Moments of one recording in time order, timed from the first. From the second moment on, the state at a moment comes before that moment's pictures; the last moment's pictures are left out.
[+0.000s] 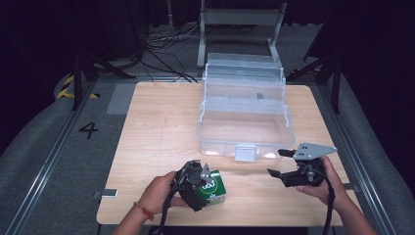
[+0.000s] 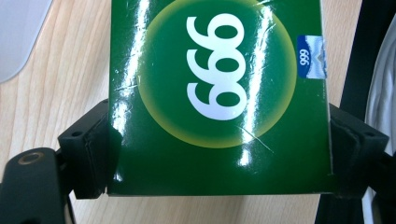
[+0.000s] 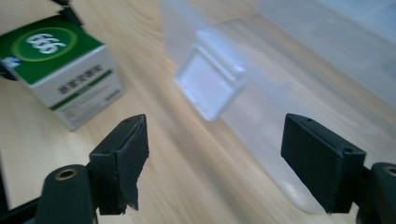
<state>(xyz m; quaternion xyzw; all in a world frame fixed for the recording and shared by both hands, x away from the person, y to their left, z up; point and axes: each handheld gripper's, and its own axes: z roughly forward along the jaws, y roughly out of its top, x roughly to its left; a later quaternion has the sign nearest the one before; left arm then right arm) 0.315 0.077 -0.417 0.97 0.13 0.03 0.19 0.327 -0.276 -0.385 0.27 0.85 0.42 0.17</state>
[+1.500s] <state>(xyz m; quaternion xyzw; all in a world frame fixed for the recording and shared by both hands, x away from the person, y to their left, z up) 0.319 0.089 -0.414 0.98 0.12 0.02 0.16 0.439 -0.325 -0.412 0.44 0.80 0.36 0.18</state>
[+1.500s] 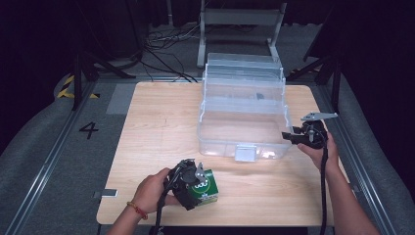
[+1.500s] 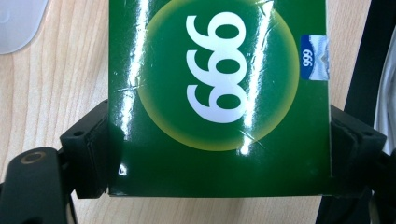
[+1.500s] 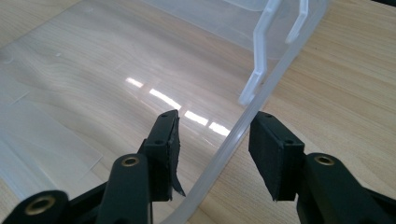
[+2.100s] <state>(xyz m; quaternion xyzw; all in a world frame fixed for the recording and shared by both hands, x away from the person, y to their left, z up) 0.314 0.090 -0.414 0.98 0.11 0.03 0.16 0.424 -0.309 -0.412 0.43 0.81 0.37 0.17</state>
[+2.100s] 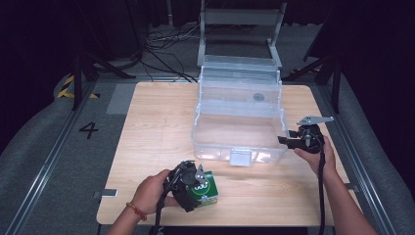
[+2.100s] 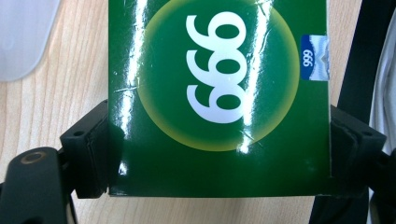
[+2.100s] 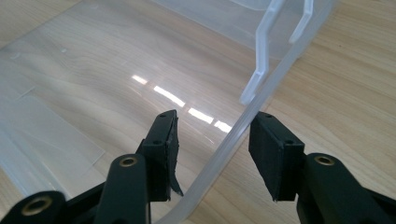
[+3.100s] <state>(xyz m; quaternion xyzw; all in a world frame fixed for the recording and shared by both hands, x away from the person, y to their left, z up) 0.309 0.093 -0.409 0.98 0.11 0.02 0.16 0.378 -0.259 -0.405 0.40 0.83 0.35 0.13</state>
